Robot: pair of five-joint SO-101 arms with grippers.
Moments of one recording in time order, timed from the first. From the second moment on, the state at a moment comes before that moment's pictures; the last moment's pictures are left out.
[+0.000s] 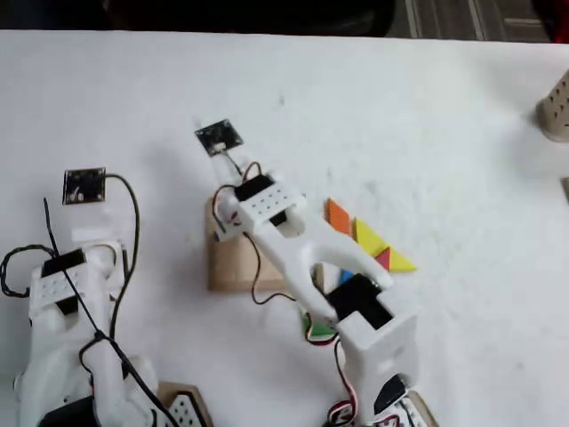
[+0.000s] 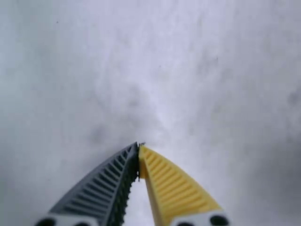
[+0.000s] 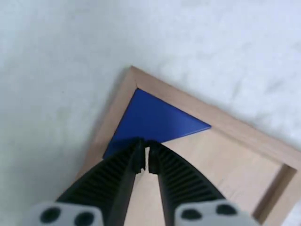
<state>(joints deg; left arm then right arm) -28.0 -30.1 65.8 43.0 -12.6 -39.0 20.1 6.2 53.3 -3.6</state>
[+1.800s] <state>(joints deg) -28.0 -30.1 65.8 41.7 -12.6 -14.7 10.9 25.6 48.3 -6.7</state>
